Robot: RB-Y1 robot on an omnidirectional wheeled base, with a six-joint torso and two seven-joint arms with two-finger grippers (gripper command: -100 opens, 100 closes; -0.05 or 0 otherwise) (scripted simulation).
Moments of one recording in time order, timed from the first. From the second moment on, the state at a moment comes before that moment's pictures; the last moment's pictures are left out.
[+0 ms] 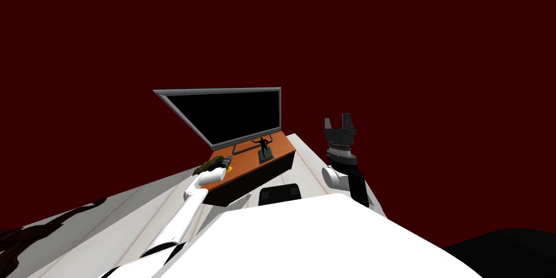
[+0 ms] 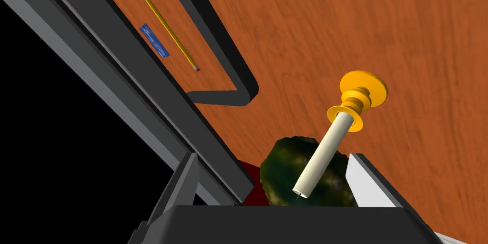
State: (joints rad) left arm -0.04 0.50 0.10 -1.16 0.24 0.51 -0.25; right arm 0.48 0.02 -0.06 -2.38 0.03 -0.54 -0.06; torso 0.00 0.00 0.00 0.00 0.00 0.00
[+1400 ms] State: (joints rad) left arm -0.11 0.60 0.11 -0.86 0.27 0.82 -0.36; right arm 0.48 0.02 -0.06 -2.38 0.03 -0.54 -0.06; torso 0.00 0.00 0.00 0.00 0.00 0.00
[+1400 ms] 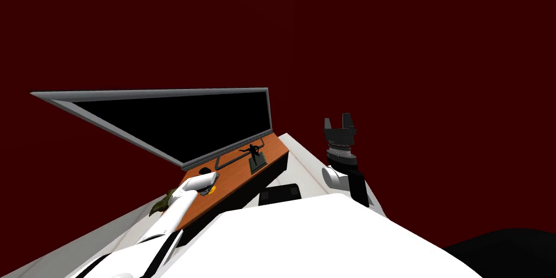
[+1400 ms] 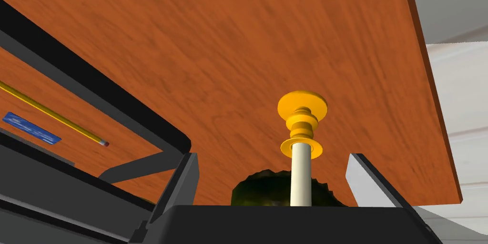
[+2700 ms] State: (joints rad) left arm -0.11 0.62 0.11 -0.73 0.26 0.82 -0.38; right arm 0.48 0.02 -0.06 -2.38 0.03 -0.54 -0.06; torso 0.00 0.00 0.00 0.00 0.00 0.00
